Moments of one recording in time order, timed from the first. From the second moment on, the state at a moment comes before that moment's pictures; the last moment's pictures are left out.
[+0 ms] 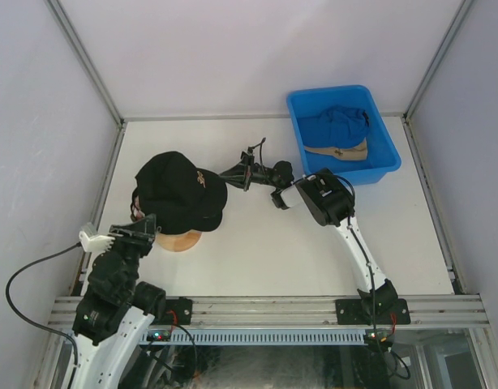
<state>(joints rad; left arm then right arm) -0.38 0.00 0.52 -0.66 -0.47 -1.07 0.56 2.57 1.50 1.46 -0.88 2.09</state>
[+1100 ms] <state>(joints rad) -0.39 0.23 0.81 -0.79 -0.70 -1.08 0.54 2.61 1.56 1.46 -0.95 2.09</state>
